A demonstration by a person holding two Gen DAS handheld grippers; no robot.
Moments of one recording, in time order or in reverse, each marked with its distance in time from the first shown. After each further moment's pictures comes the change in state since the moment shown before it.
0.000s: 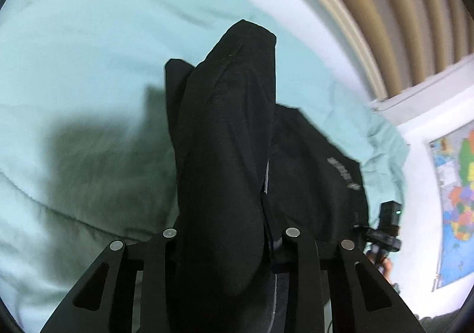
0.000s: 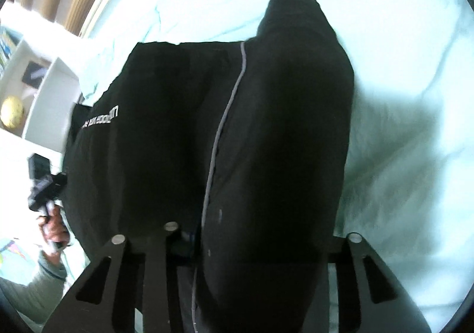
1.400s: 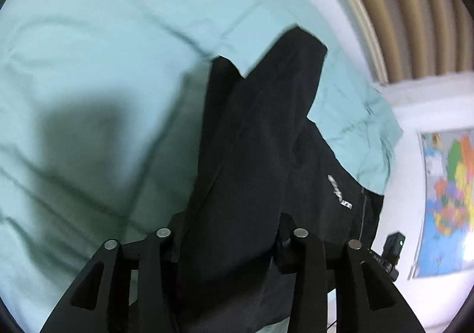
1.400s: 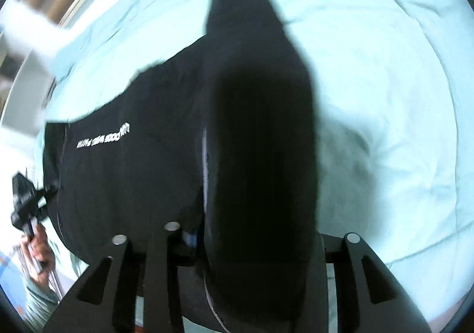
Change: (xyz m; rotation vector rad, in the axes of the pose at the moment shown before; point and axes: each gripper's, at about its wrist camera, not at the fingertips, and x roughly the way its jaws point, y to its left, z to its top) left arm -0.116 0.039 -0.213 -0.224 0.150 0.032; right arm -0.080 0.022 -0.176 0.180 -0.004 -0.236
